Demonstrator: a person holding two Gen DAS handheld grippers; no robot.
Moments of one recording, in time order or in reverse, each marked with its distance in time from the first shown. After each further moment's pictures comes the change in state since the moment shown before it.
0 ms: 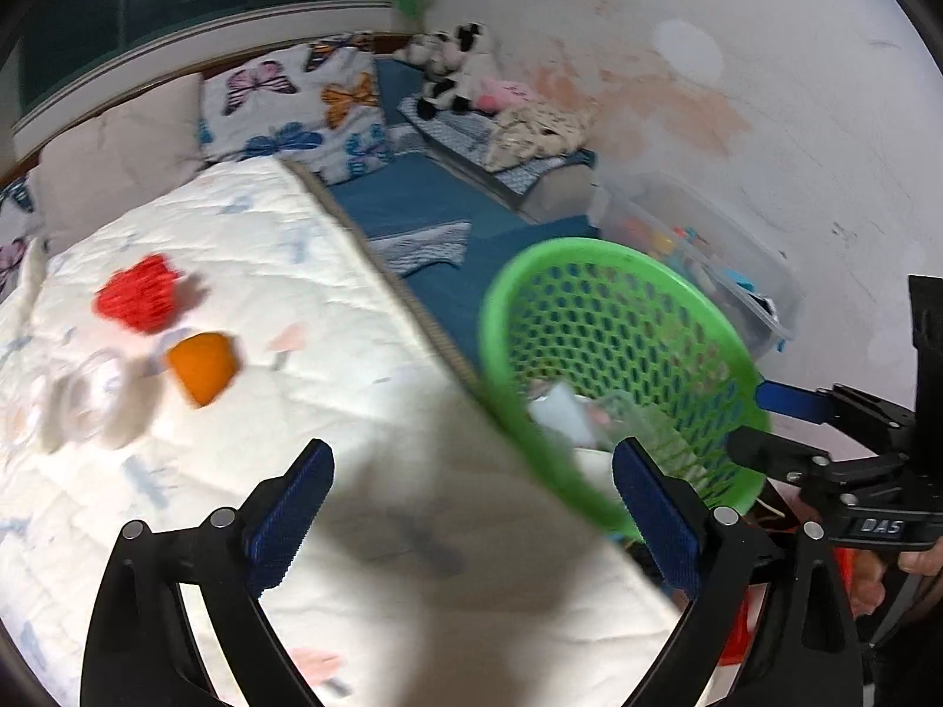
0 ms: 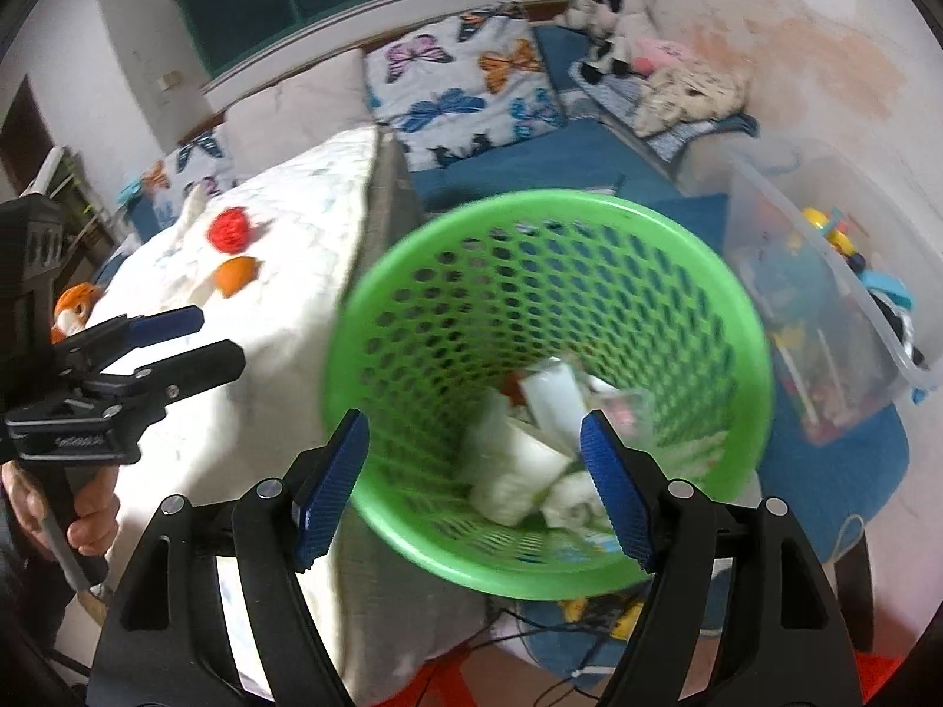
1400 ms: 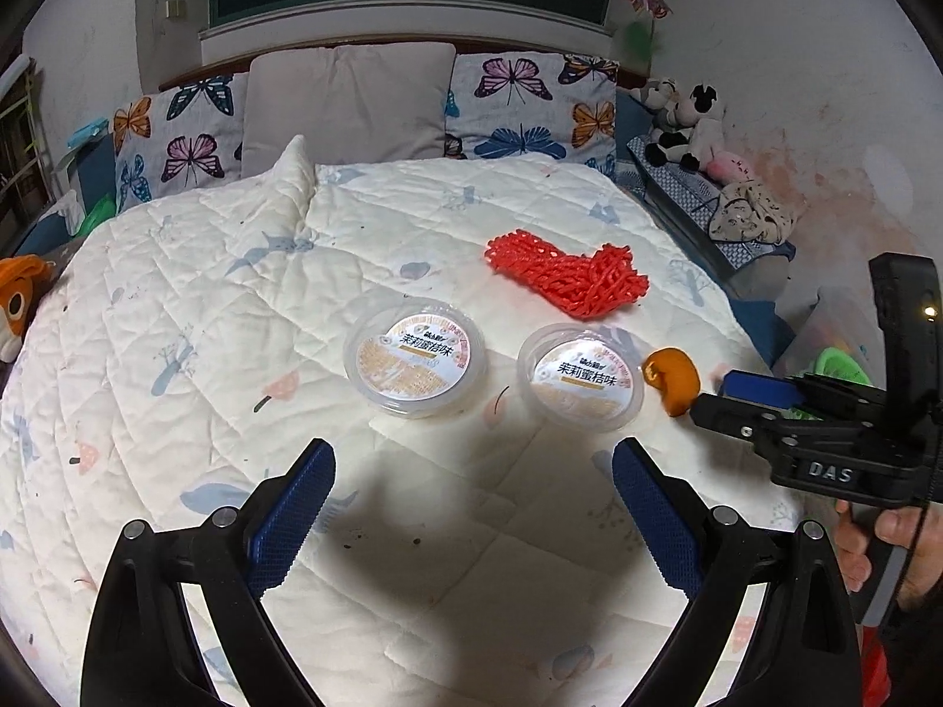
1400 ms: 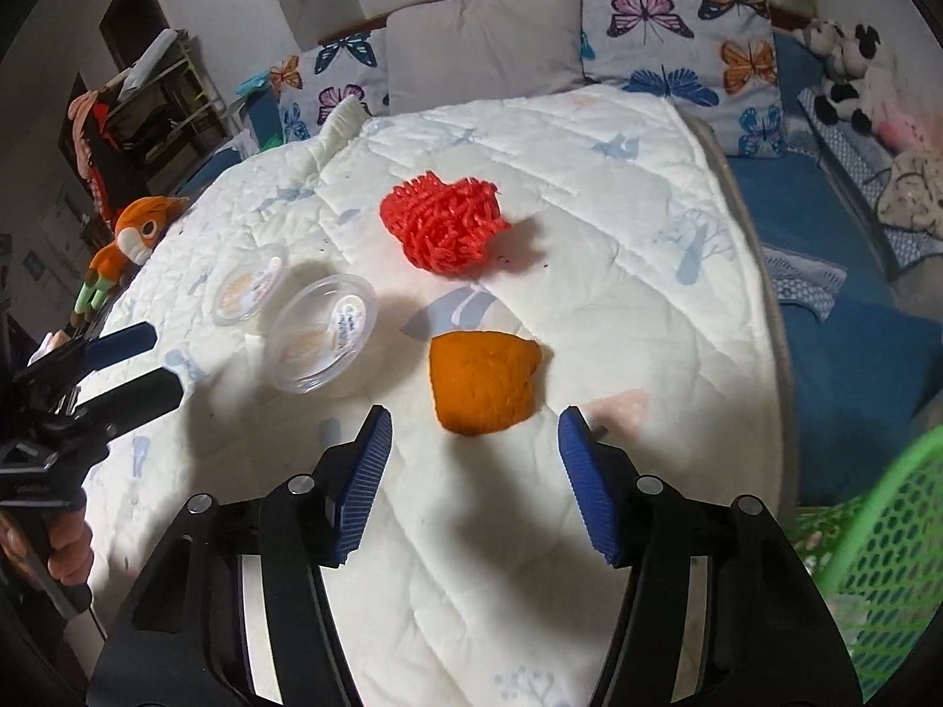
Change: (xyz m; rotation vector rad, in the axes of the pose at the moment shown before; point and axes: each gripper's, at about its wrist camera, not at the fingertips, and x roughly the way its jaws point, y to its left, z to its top) left arm -0.059 0.226 -0.027 -0.298 -0.041 0.295; right arm 0.182 0.193 0.097 -0.255 0.138 0.235
